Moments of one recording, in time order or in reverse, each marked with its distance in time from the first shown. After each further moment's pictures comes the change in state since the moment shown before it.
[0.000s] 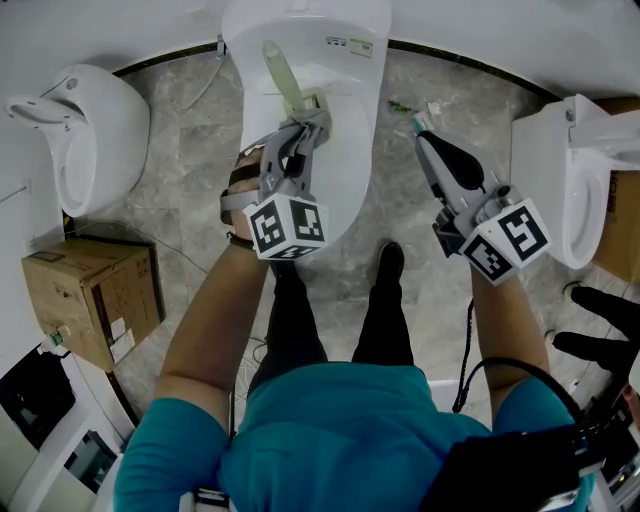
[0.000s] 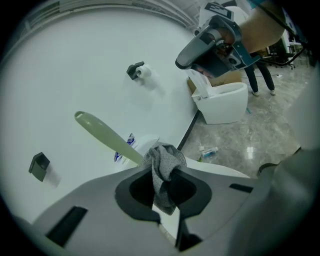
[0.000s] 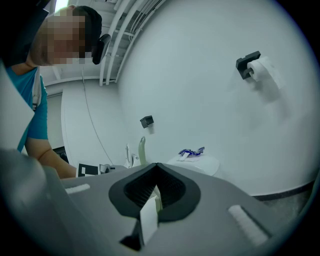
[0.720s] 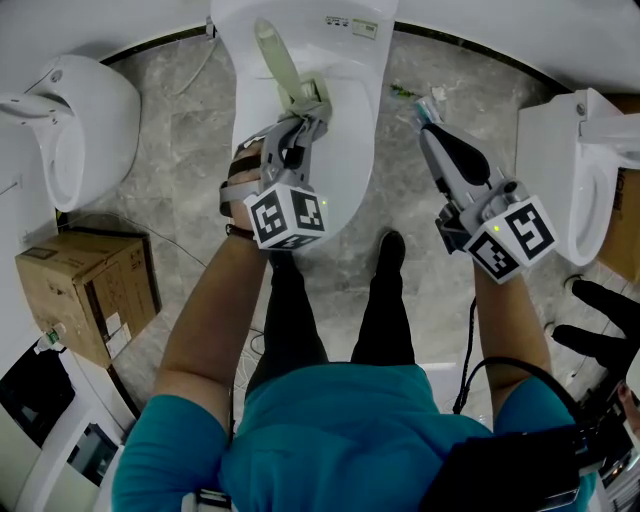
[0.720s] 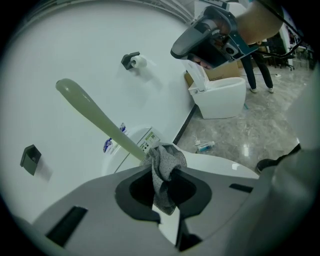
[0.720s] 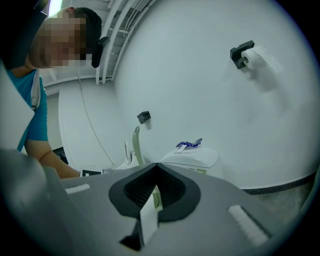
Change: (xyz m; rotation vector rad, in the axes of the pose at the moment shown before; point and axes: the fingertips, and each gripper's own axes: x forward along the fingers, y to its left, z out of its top) left arm 0.035 -0.029 -0.037 -0.006 0.045 -0.045; right arm 0.014 -0.016 -0.033 0.039 0.032 -0.009
